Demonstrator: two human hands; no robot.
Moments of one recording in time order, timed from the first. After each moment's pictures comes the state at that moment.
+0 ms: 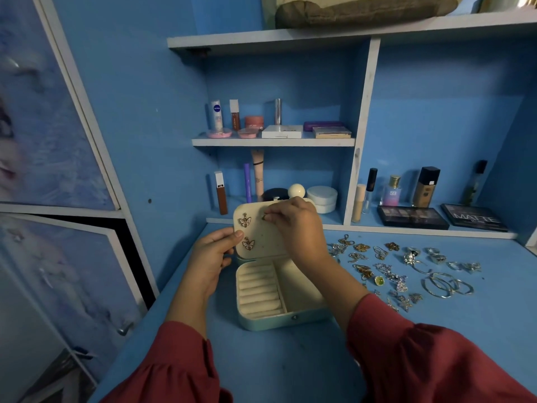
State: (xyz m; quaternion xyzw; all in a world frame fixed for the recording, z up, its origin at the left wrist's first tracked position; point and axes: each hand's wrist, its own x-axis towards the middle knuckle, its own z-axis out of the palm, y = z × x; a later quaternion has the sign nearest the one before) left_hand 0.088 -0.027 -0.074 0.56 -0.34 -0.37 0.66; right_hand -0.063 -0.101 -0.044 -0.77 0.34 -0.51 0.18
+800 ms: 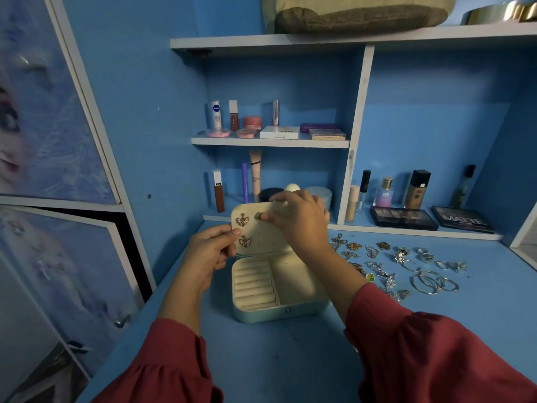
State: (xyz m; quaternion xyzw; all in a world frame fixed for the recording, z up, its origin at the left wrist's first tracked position) left_hand 0.075 -0.006 -0.054 0.57 -0.37 -0.37 0.63; right_hand -0.079 -0.093 -0.022 -0.78 0.46 -0.40 0.15
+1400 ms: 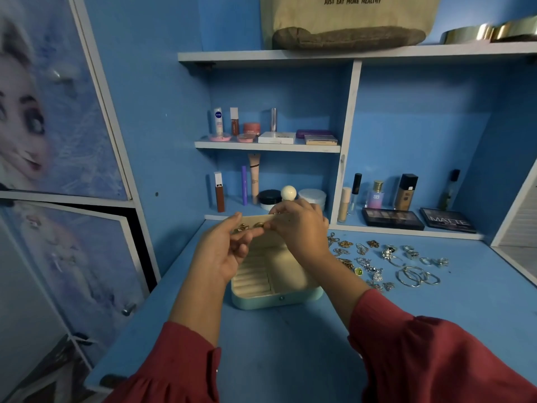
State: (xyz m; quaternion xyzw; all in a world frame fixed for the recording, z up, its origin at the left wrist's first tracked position) left_hand 0.020 0.018 -0.013 0.46 -0.19 -0.49 0.71; right_hand -0.098 -0.068 -0.026 -0.78 0.44 -0.42 0.16
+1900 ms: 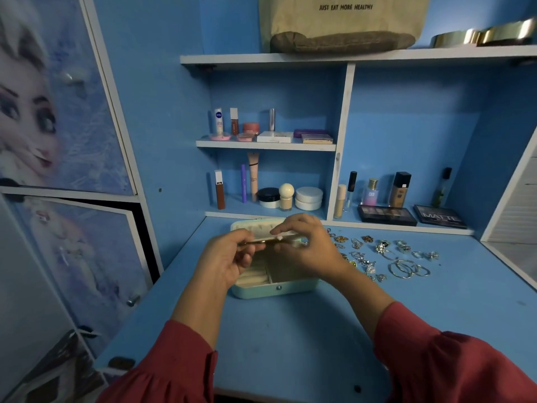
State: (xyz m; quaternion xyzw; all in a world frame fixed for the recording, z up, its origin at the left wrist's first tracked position) left_hand 0.008 0.030 -0.024 0.56 -0.18 -0.49 0.65; right_hand -0.145 -0.051 -0.044 -0.83 0.29 -0.39 0.26
